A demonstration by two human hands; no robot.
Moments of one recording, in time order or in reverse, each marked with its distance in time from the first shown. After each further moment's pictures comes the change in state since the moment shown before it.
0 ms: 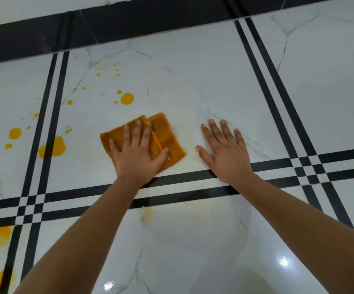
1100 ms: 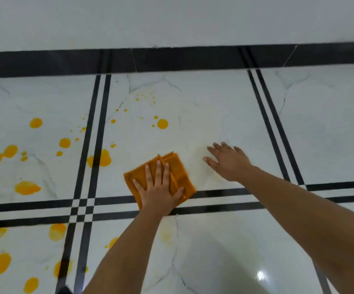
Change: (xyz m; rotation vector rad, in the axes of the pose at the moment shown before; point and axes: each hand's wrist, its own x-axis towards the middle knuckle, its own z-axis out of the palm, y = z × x) left_hand -0.055 -0.038 -0.017 -0.068 -0.198 -0.044; right_hand 0.034 -0.068 -0.101 -0.097 -0.422 -0.027
